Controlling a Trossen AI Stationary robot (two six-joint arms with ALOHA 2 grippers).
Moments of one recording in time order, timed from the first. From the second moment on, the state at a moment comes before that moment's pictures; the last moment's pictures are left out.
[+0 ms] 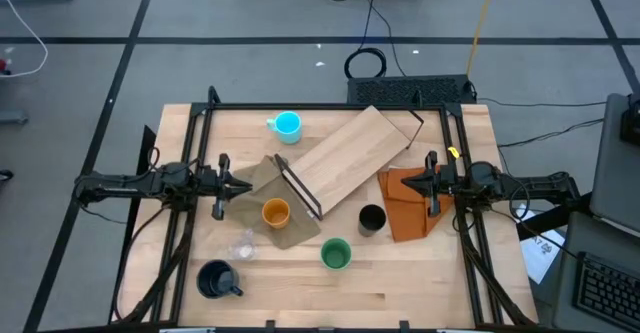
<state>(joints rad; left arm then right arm) -0.01 0.05 0.01 0.01 0.02 0.02 0.04 0.01 0.01 0.04 0.10 0.06</state>
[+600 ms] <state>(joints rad) -0.01 0.05 0.01 0.02 0.02 0.02 0.04 0.01 0.01 0.04 0.10 0.06</state>
